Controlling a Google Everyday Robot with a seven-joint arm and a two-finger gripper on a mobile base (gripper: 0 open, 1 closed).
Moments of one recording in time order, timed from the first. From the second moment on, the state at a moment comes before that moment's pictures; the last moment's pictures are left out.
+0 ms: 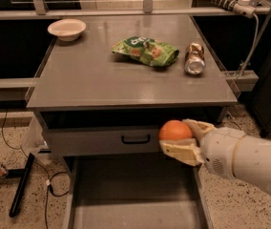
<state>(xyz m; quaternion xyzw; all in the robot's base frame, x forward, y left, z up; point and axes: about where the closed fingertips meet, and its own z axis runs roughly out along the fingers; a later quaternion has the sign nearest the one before) 0.438 -0.109 0.829 -0.32 0.79 0.19 0.49</state>
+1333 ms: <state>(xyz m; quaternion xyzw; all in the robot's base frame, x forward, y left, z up) 0.428 -0.096 0.744 -0.32 0.80 0.21 0.46</state>
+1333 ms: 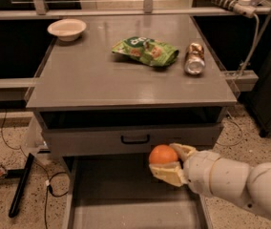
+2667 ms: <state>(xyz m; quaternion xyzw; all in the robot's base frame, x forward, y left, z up) 0.406 -0.037 0.539 -0.38 0.82 0.17 0.39</state>
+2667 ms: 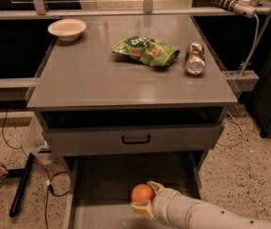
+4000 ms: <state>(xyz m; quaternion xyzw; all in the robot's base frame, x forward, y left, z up) 0.458 -0.069 0.454 -0.42 0.83 0.09 0.36</state>
